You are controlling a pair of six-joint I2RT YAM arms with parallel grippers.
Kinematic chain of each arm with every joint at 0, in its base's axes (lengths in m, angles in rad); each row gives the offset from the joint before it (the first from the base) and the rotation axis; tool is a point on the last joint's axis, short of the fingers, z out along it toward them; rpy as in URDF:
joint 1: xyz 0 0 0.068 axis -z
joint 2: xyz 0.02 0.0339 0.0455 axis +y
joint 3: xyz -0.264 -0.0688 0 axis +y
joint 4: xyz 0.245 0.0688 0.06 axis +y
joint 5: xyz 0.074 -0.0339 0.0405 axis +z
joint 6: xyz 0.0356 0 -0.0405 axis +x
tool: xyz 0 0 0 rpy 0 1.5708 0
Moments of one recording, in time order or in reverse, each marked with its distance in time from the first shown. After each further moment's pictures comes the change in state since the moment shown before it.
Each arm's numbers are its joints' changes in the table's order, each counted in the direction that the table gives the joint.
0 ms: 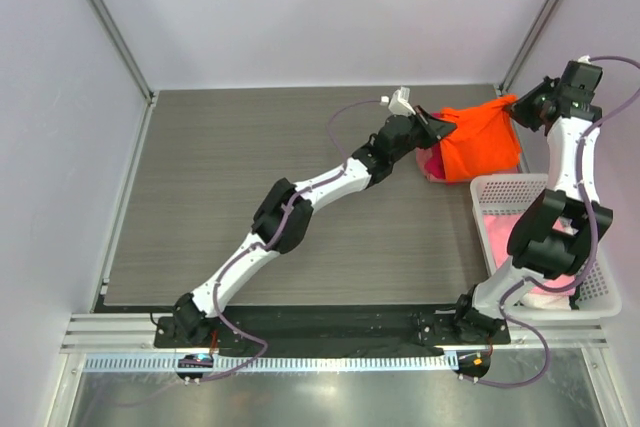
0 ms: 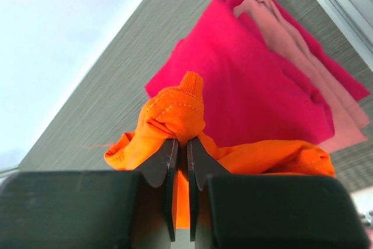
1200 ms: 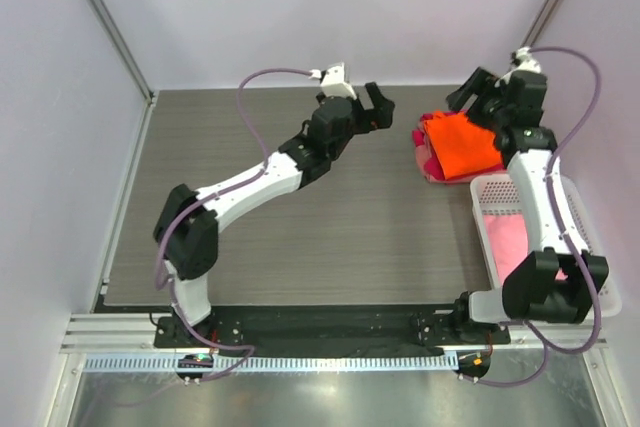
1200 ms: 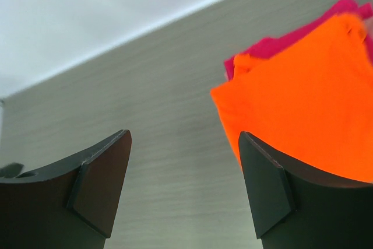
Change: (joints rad) left arm -0.069 -0.747 0.712 0.118 0.317 0.505; right arm -0.272 -0.261 0.217 -0.231 -0.064 -0.117
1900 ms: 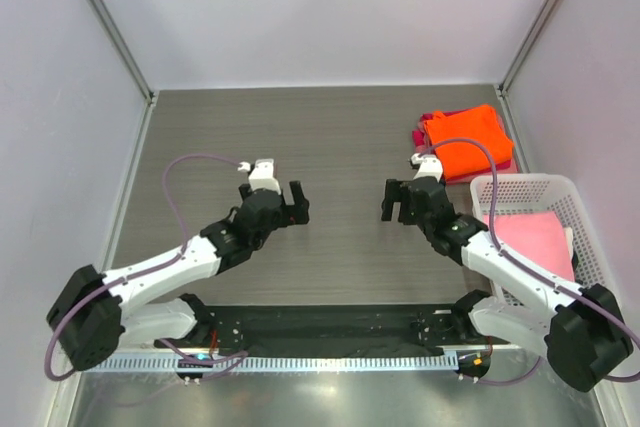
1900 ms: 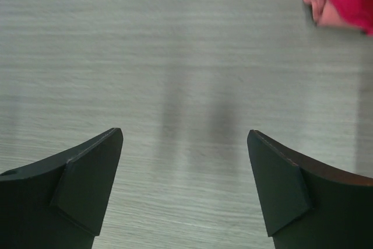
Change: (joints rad) left arm -0.002 -0.745 0.991 0.195 0.130 0.030; right arm -0.697 -0.379 0.780 -0.156 -0.500 -0.040
